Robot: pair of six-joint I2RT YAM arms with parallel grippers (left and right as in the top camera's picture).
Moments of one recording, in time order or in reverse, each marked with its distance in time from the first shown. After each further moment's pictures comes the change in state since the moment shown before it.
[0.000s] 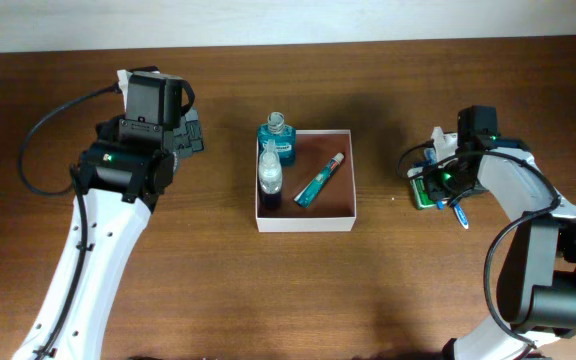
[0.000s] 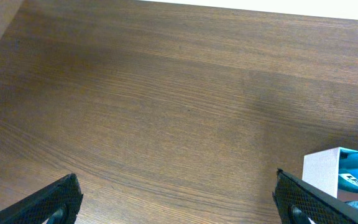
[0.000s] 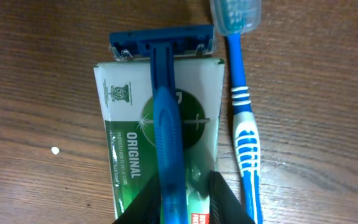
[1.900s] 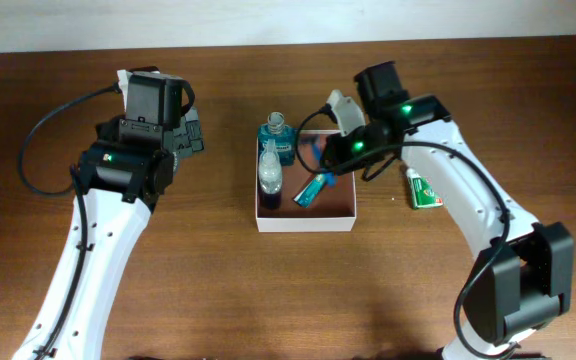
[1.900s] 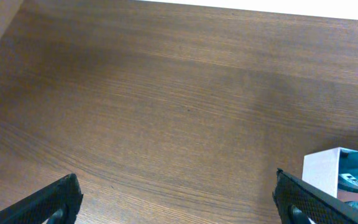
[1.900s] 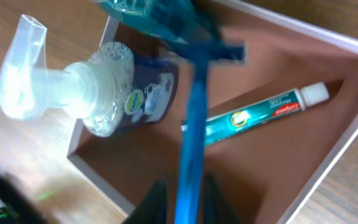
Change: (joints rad) left arm 0.000 0.000 0.000 0.000 0.000 0.000; right arm 0.452 0.003 0.378 -0.205 -0.340 0.261
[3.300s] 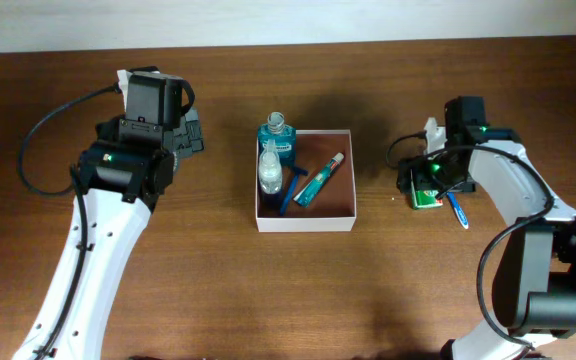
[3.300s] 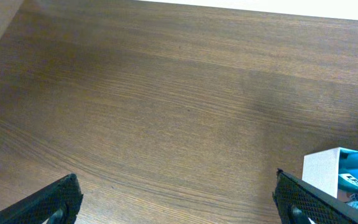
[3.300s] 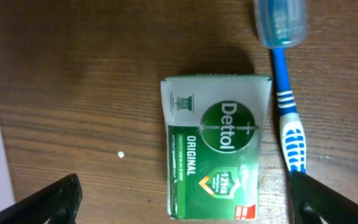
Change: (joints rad) left arm 0.000 0.000 0.000 0.000 0.000 0.000; right arm -0.386 -0.015 -0.316 0.131 0.302 -0.105
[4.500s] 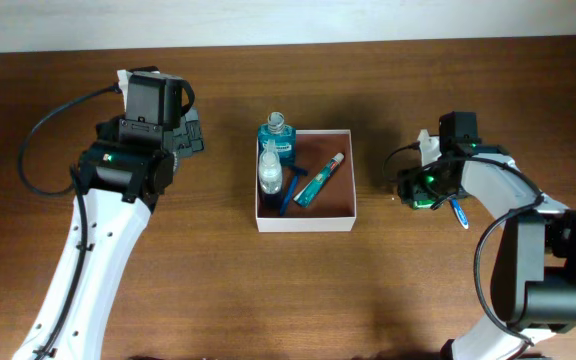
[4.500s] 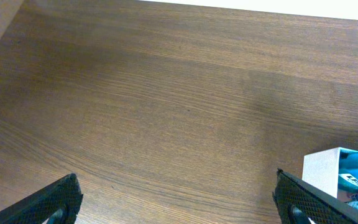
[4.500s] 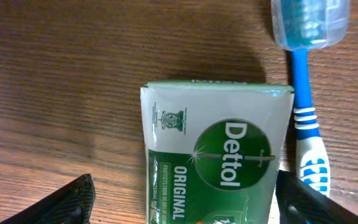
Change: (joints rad) left arm 0.000 0.000 0.000 0.000 0.000 0.000; right arm 0.000 0.025 -0.122 0.183 0.025 -0.050
